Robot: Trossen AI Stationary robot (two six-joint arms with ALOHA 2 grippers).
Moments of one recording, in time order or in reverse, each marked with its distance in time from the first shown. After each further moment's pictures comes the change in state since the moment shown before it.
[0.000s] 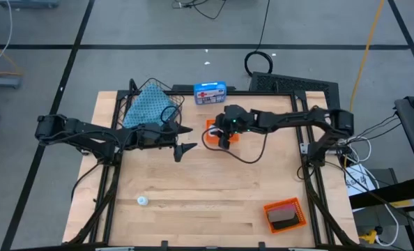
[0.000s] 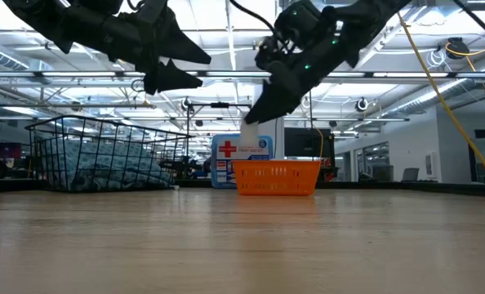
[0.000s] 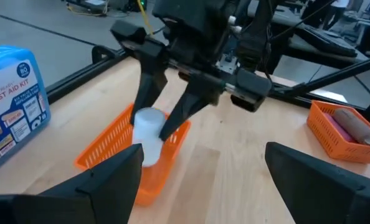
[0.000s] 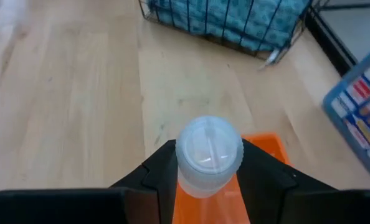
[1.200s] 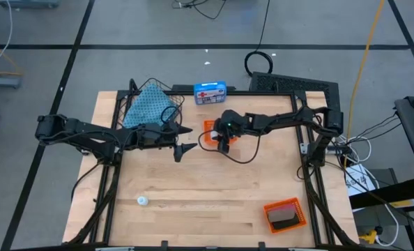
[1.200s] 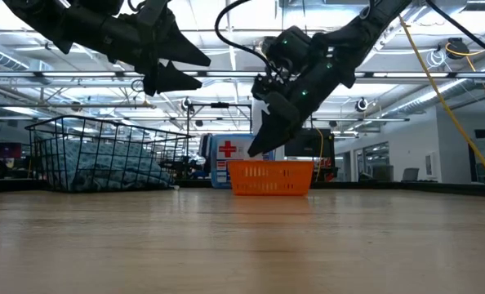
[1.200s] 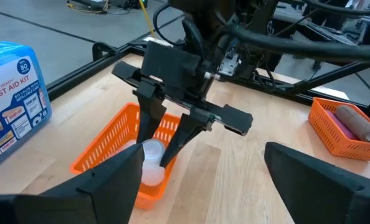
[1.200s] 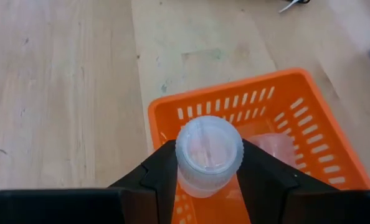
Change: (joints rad) left arm 0.000 0.001 0.000 -0.012 0.000 -0.002; right arm -0.017 0.121 -0.016 0.013 -0.028 0.052
